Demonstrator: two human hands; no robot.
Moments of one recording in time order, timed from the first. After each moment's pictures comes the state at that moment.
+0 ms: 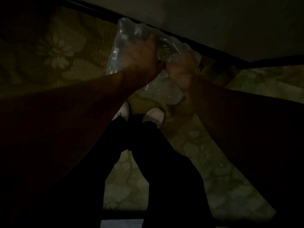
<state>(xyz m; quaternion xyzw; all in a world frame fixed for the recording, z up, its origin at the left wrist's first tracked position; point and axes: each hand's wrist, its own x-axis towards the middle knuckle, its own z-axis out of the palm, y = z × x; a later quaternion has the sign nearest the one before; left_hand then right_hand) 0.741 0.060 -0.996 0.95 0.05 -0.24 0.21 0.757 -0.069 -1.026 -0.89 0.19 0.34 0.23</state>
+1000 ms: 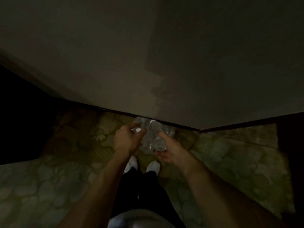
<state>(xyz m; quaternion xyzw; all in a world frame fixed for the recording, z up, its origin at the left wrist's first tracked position) 0.691 0.167 -0.608 0.80 0.28 -0.22 0.49 0.699 0.009 -0.611 -0.59 0.44 0.43 0.52</state>
